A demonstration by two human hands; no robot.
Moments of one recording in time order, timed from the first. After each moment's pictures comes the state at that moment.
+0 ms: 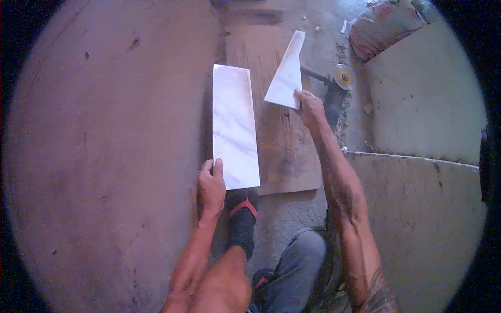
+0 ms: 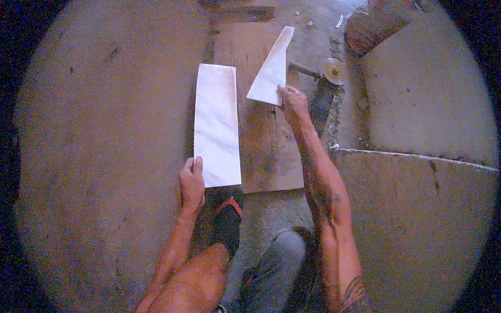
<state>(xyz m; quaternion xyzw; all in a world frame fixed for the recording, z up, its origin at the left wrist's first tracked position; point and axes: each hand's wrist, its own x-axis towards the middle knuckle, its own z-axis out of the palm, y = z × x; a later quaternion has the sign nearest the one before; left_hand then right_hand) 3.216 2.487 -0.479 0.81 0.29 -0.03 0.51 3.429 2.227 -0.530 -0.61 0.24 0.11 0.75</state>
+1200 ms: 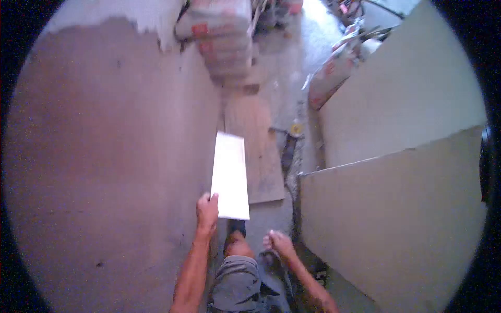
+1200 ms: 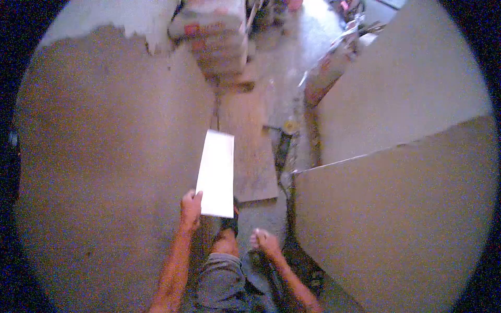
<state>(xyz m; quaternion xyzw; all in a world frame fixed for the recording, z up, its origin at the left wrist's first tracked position) 3.214 2.516 -0.197 0.76 0.33 -0.11 0.55 3.070 2.245 -0.229 -0.59 0.33 0.35 0.66</state>
